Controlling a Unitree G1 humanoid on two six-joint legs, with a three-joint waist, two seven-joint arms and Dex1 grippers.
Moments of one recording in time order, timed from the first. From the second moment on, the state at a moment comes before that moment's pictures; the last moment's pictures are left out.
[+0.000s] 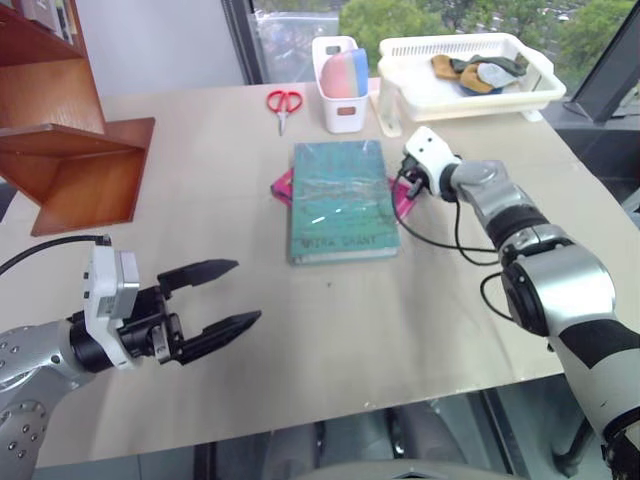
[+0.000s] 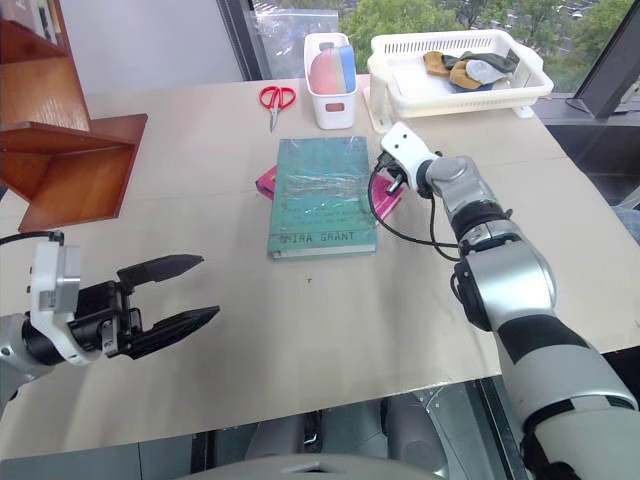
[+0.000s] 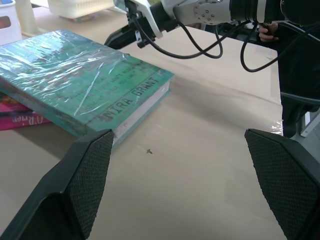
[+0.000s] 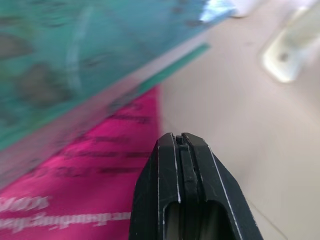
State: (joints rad) left arm 0.32 0.84 0.61 -0.60 -0.90 0.52 -1.04; right arm -1.30 -0.27 0.13 1.36 -0.21 -0.05 0.58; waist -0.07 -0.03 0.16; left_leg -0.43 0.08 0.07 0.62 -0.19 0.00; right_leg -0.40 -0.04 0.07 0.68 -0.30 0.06
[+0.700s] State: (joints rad) left arm 0.32 0.82 0.65 -0.62 -0.90 0.50 -1.00; right arm -1.24 -0.25 0.14 1.34 -0.27 -0.11 0.69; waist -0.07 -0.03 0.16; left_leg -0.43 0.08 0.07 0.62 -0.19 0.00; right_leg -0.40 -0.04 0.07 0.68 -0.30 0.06
